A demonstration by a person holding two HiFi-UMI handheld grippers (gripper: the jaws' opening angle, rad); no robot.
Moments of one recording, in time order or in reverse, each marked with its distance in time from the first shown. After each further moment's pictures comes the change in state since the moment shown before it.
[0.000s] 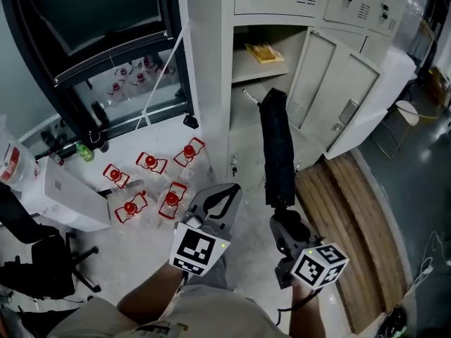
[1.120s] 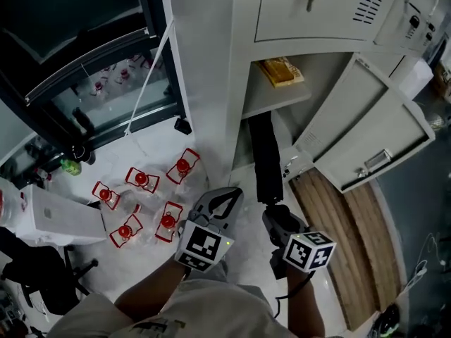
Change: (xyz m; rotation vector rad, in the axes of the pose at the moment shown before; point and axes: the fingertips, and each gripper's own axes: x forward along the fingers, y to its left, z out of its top) left arm 0.160 0.142 -0.065 -0.043 0.155 -0.101; right arm 0.211 -0.104 0.028 0.109 0.192 -0.096
